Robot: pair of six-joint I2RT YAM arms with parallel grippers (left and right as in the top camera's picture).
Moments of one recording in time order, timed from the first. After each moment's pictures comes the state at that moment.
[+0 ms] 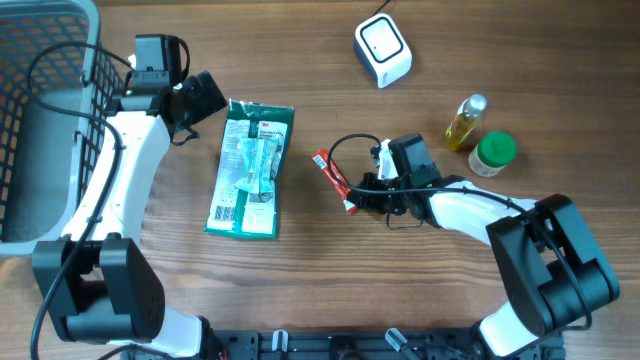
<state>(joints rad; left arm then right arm) 0.00 1.69 1.35 -0.71 -0.09 -0.49 0.42 1.76 0.71 0.01 -0.54 0.62</state>
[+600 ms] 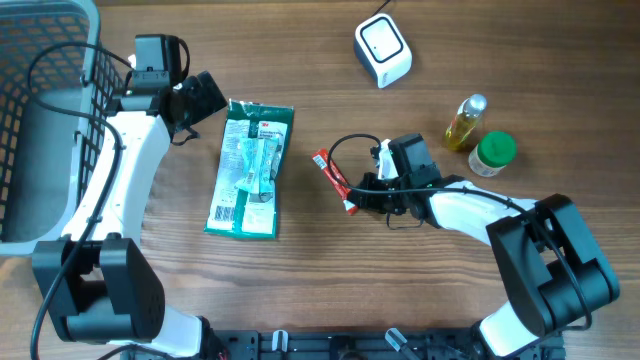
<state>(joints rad) 0.01 1.69 1.35 -0.71 -0.09 -0.49 0.42 1.76 0.71 0.01 -0.54 0.62</state>
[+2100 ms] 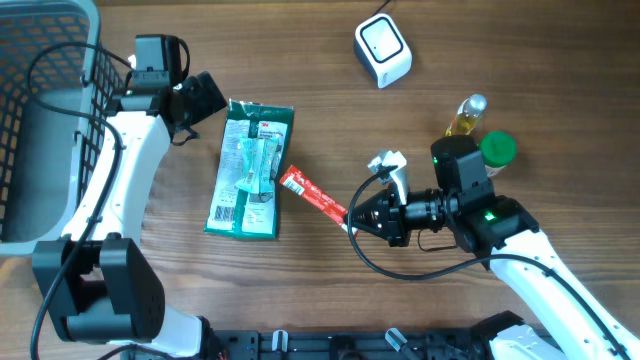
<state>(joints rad) 0.01 1.69 1.35 -0.71 -0.09 -0.49 0.39 1.18 0.71 -0.36 -1.02 0.08</state>
